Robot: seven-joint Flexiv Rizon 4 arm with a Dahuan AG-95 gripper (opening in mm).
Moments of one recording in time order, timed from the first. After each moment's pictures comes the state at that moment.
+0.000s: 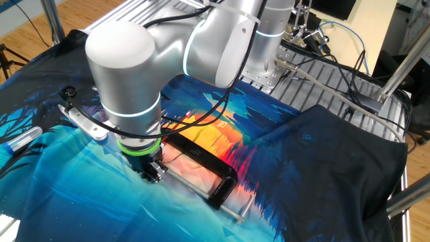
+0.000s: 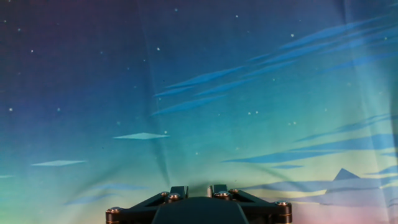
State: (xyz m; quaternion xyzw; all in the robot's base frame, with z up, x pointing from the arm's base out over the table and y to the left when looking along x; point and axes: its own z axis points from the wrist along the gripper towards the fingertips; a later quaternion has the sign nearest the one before) arm 0.646 -0.035 0.032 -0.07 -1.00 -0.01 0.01
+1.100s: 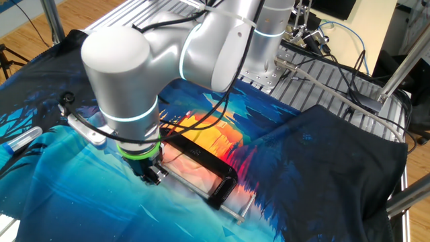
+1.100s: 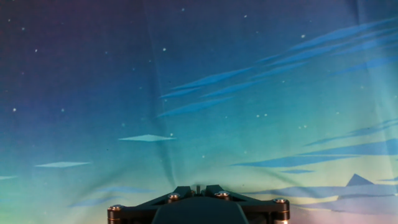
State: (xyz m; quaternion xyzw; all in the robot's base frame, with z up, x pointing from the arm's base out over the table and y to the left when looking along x) arm 0.650 -0.027 0.021 -0.06 -1.00 -0.02 0.01
